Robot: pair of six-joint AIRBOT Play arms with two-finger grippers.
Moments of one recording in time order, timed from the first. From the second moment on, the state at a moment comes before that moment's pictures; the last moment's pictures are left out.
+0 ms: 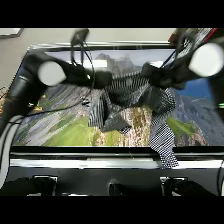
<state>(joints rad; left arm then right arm) -0.66 -1.47 1.91 1.47 -1.21 -2.00 0.41 -1.24 1.84 -1.60 1.50 2.17</state>
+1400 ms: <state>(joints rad) -0.66 -1.42 1.69 1.39 -1.33 -2.13 0.61 -1.06 1.41 -1.63 1.52 2.27</state>
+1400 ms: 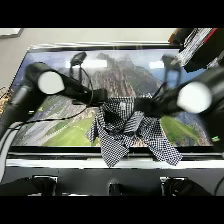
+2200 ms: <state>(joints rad) -0.62 -1.51 1.67 1.44 -1.31 -2.09 0.76 -1.04 1.23 -1.93 1.42 2.53</state>
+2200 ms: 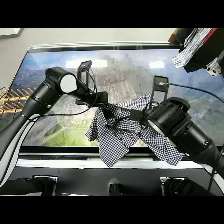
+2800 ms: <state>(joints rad) -0.54 -1.44 1.71 1.45 -1.30 -2.07 0.76 -1.05 1.24 -1.94 1.23 2.52</state>
